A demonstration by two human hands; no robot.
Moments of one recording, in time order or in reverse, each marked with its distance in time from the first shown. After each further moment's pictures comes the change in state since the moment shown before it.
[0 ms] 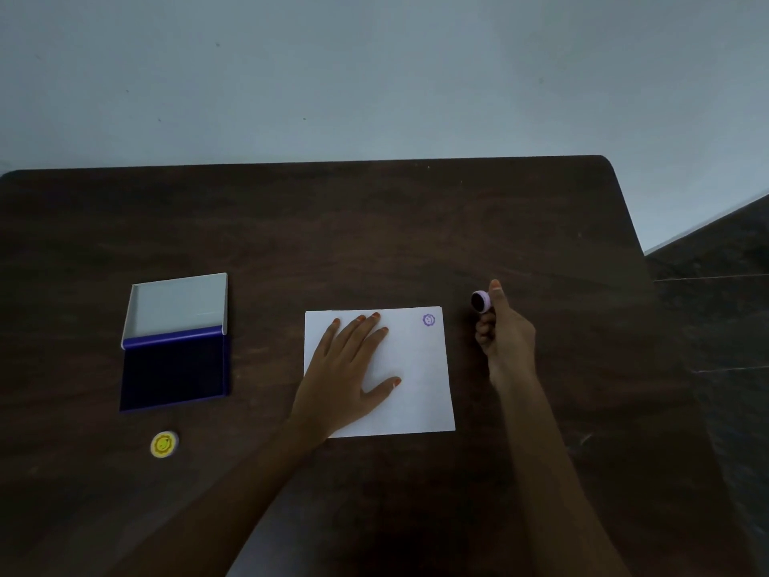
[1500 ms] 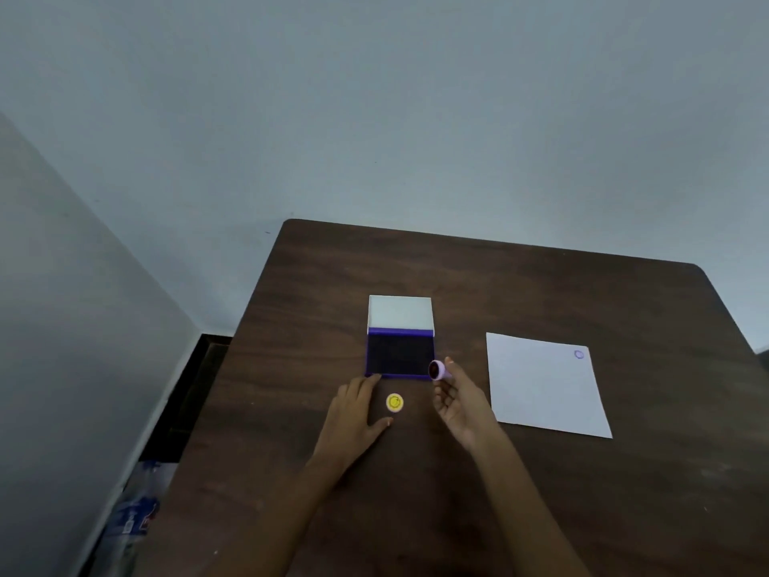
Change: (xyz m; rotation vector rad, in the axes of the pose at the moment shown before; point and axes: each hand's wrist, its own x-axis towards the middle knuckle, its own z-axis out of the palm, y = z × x) left_hand -0.202 -0.135 -0.108 -0.244 0.032 -0.438; right_hand -0.231 0.143 0.139 0.070 -0.472 0.242
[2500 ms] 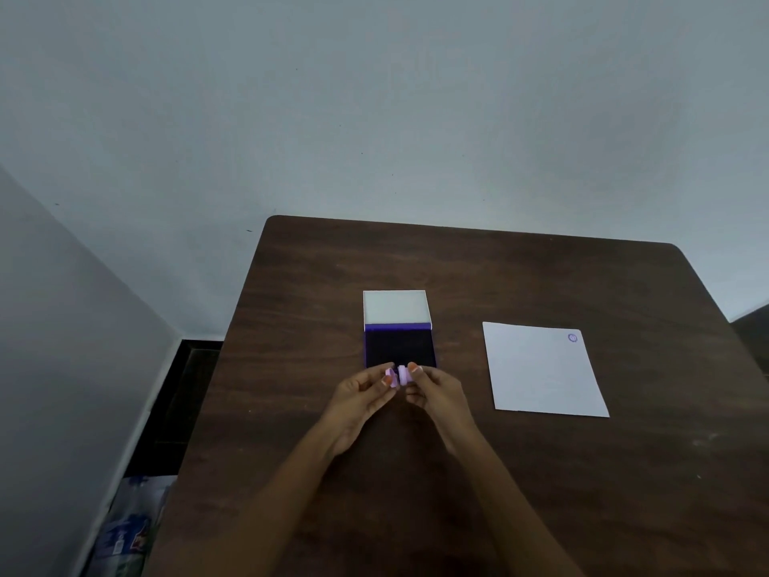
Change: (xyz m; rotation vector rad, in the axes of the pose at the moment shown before) left_hand 0.023 0.003 -0.018 -1.333 -0.272 -0.370; right_hand 0.010 0.038 0.016 -0.525 -0.014 -0.344
